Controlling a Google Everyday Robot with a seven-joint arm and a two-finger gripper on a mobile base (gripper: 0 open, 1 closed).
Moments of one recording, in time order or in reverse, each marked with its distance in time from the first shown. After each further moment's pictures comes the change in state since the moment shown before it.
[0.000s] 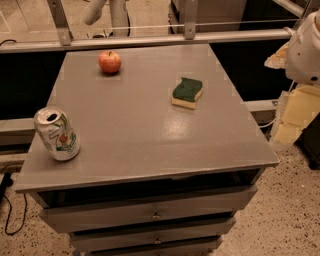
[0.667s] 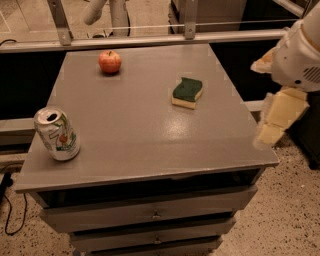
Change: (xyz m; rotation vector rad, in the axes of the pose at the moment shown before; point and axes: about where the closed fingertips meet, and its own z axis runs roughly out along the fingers) arm -0.020 -0.002 0.020 -0.037 -0.090 -0.002
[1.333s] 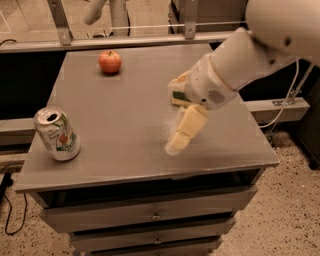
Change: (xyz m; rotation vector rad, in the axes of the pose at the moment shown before) arm -0.137 0.019 0.095 -0.178 -0.394 -0.085
